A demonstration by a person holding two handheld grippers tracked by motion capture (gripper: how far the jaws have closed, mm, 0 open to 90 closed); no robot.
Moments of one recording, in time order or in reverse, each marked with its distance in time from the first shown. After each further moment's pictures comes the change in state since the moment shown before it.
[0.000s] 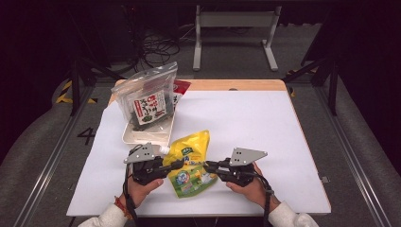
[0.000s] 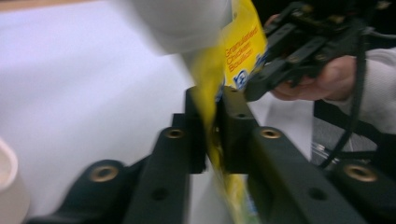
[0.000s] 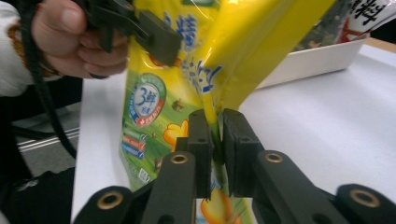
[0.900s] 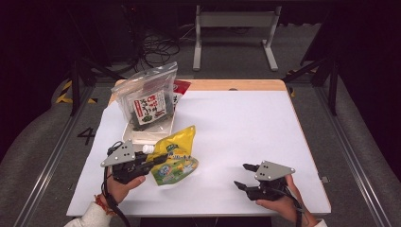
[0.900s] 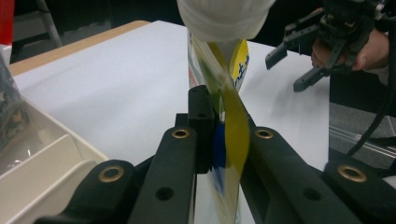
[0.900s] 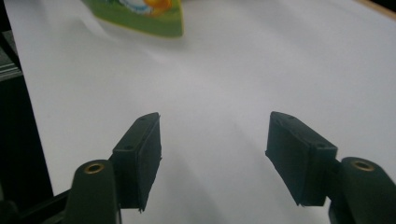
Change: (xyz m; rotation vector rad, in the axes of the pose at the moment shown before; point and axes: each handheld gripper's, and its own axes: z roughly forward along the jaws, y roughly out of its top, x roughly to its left) left arm 0.007 0.011 -0.046 -0.032 0.078 0.122; right arm 0.010 -0.032 -0.076 0.258 -0.243 -0.036
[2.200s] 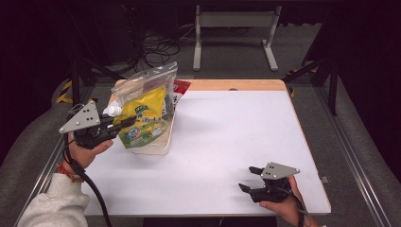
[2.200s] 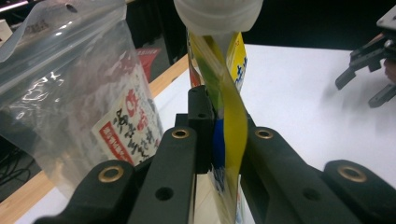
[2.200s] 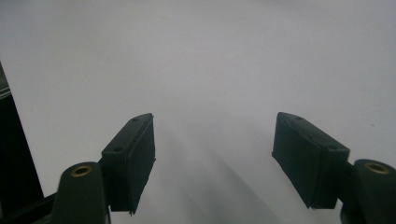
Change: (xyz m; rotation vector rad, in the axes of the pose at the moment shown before) left arm 0.065 0.073 -0.064 0.042 0.170 0.198; right arm -0.010 -0.023 0.001 0.003 -0.008 0.140
